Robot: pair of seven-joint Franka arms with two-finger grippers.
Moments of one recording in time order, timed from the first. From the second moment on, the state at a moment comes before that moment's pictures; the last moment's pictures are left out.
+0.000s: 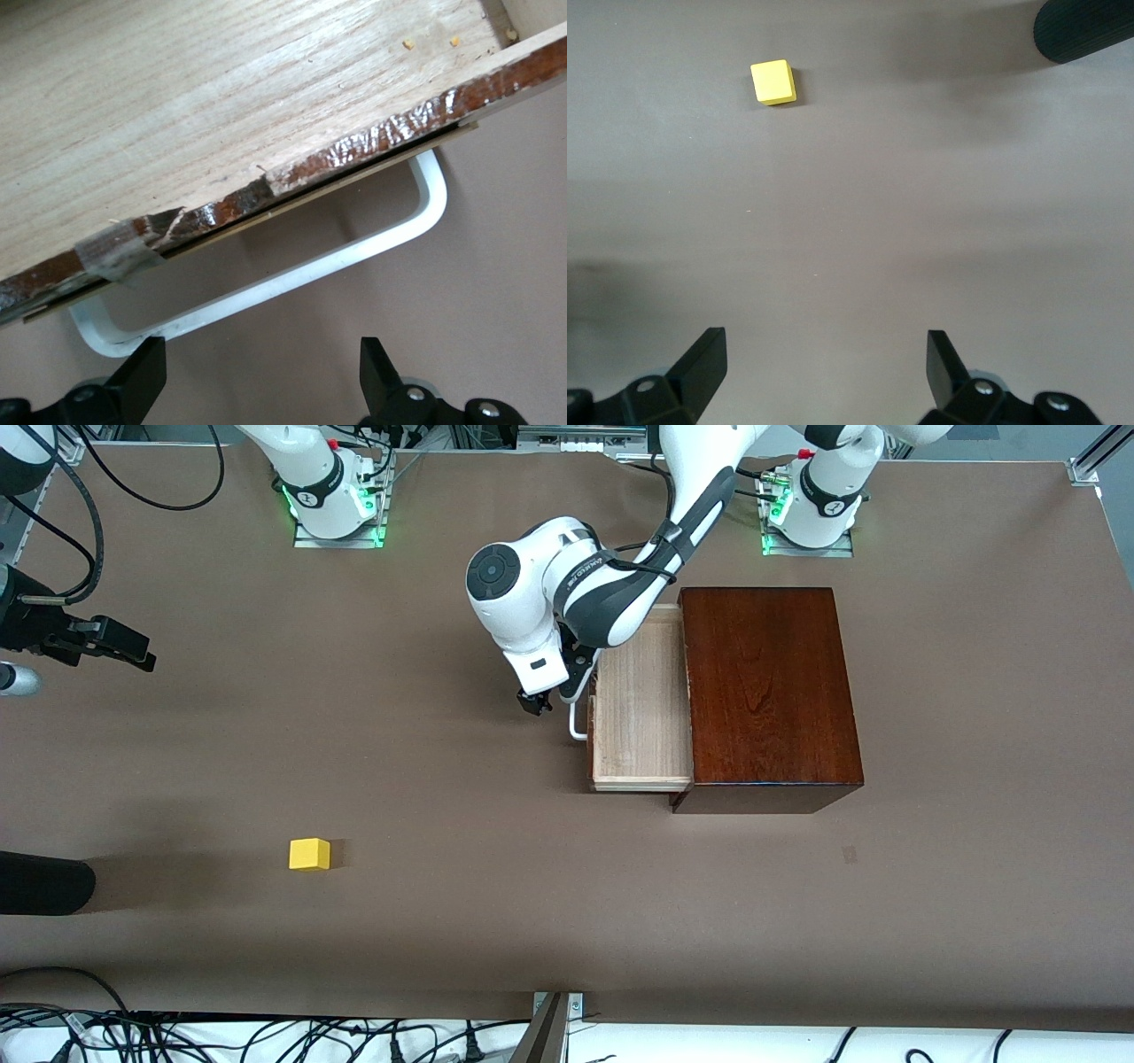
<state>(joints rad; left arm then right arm) -0.85 0.80 -0.05 -1.17 0.10 1.82 -2.08 0.06 0.07 -0.10 -1.58 0.00 1.60 0.03</state>
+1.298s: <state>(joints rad) -0.84 0.82 -0.02 -1.17 0.10 1.83 -2.10 0.06 0.07 -0.10 -1.58 0.00 1.60 0.03</state>
